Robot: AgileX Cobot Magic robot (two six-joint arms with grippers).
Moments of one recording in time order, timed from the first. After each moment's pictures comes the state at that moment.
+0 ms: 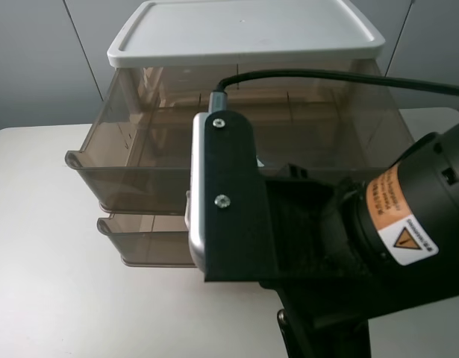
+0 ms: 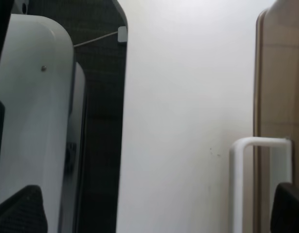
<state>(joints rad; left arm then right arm) -0.01 0.00 -0.51 -0.02 1.08 0.05 1.22 1.21 -0.79 0.14 0.73 -0.49</state>
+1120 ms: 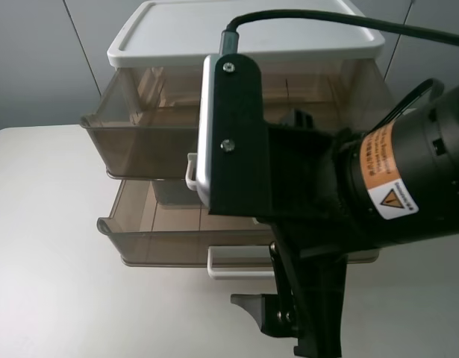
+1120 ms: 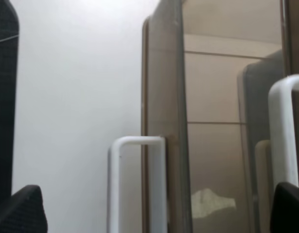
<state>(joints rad) -0.01 0.00 -0.51 -0.02 1.08 0.06 1.17 1.21 -0.79 -0.15 0.62 -0.36</state>
